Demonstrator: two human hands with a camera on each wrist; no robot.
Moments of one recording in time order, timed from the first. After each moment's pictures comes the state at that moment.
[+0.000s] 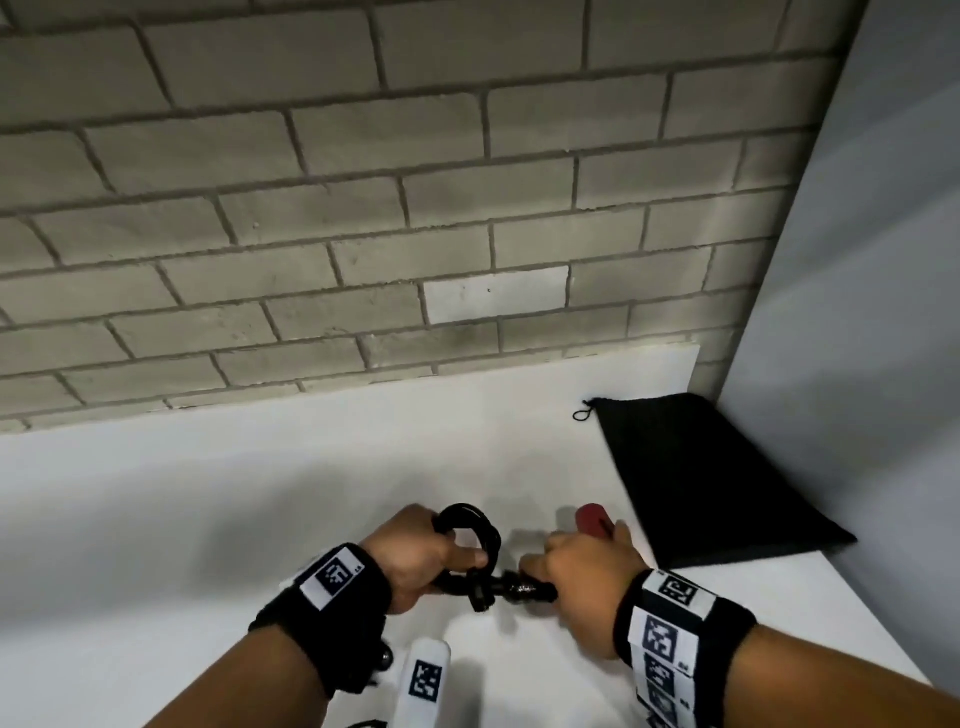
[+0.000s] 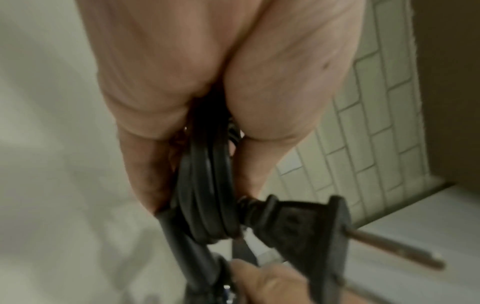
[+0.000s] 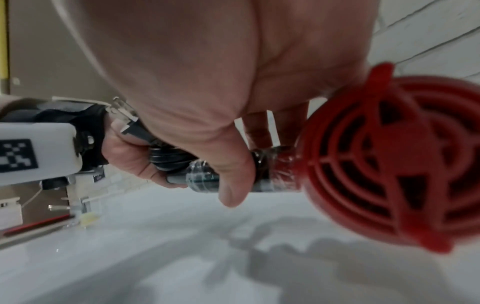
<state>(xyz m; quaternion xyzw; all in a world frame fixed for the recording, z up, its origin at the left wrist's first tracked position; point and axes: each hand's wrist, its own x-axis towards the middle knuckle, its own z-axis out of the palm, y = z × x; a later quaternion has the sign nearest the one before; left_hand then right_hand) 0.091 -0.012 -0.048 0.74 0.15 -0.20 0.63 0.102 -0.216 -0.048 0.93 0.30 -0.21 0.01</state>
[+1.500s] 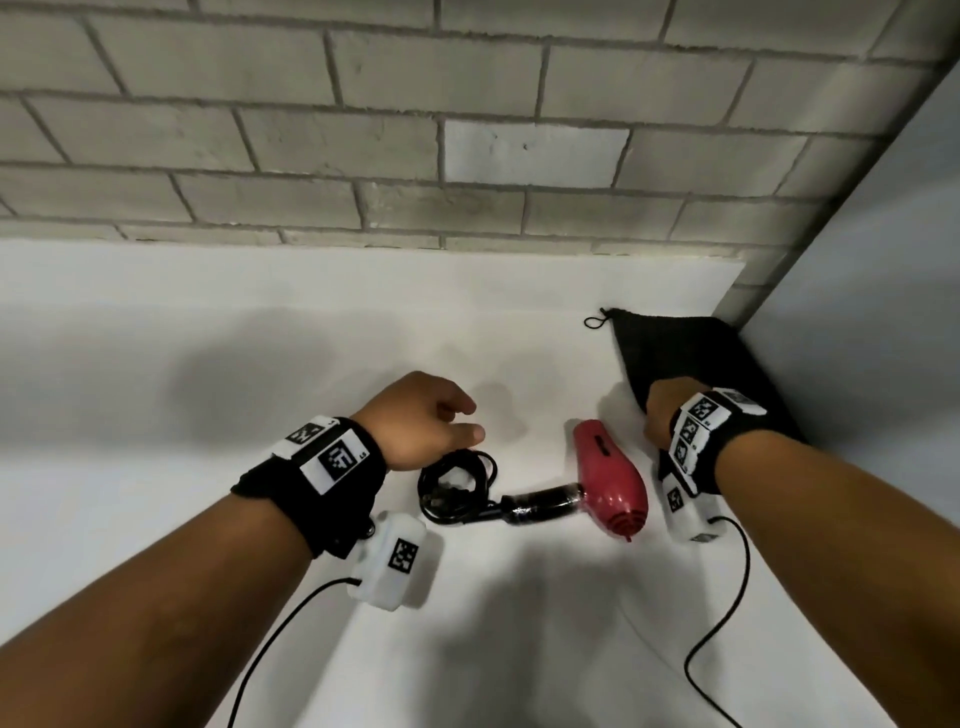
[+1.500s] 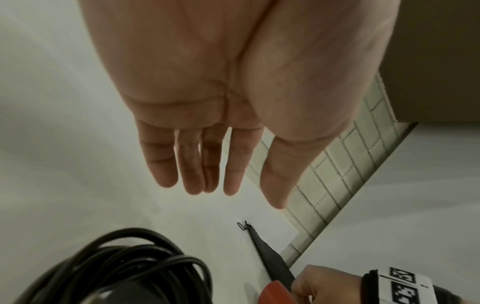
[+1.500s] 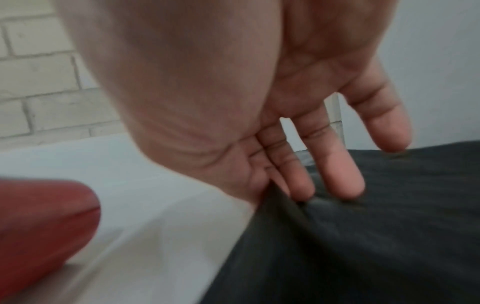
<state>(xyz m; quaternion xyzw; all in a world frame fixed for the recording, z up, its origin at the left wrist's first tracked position) 0.112 0.001 -0.078 0.92 0.04 -0.11 0.38 0.251 -0.285 -0.113 0.97 0.10 -0.18 0.13</state>
